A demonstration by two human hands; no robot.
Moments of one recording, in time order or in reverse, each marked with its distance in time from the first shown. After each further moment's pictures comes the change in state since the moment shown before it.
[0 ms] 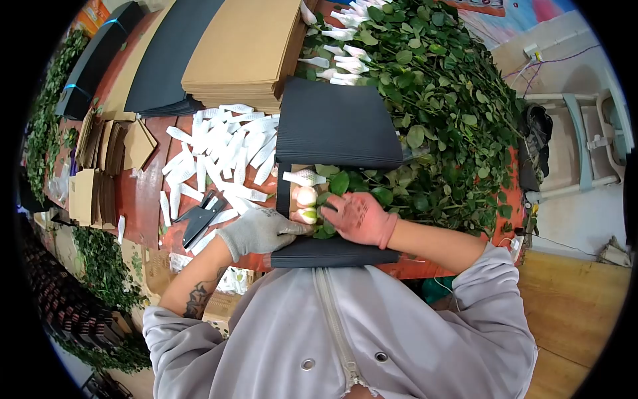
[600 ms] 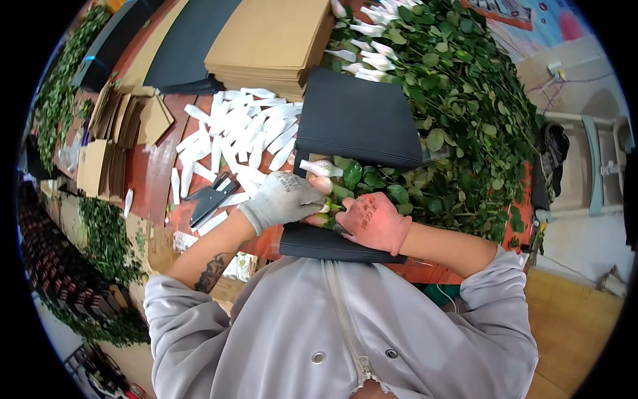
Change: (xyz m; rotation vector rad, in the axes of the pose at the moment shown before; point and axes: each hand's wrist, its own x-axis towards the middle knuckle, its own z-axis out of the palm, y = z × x) left_hand 0.028 -0.015 0.008 0.302 0.463 0.053; right_hand 0.005 -0.007 -0.040 0.161 -0.084 -0.052
